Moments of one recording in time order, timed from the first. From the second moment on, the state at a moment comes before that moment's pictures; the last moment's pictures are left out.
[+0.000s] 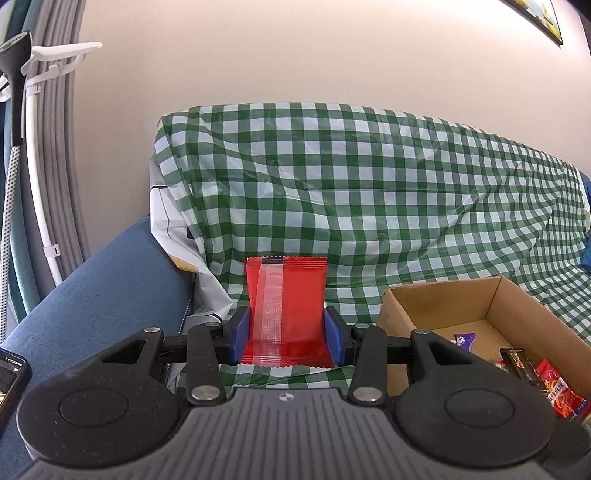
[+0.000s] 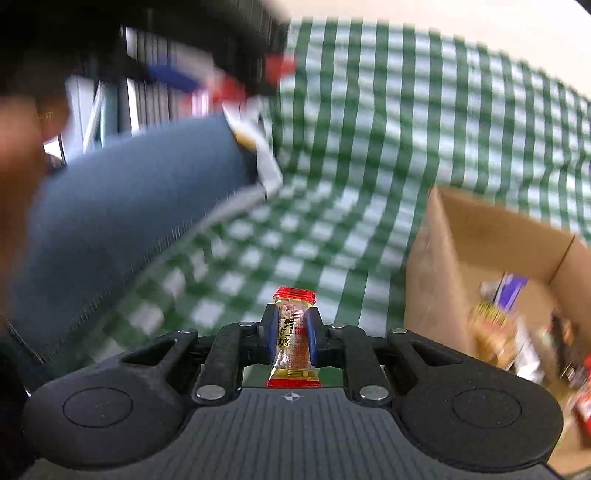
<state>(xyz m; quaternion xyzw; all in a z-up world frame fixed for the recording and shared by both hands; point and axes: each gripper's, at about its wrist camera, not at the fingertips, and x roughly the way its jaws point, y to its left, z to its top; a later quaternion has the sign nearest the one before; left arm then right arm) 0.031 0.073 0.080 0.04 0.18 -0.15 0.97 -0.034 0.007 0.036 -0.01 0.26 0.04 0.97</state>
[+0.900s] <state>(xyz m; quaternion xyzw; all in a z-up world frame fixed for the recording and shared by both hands) -0.007 -0.007 0.068 0.13 0.14 -0.20 0.96 -0.117 -0.194 0.076 0.07 0.18 -0.10 0.98</state>
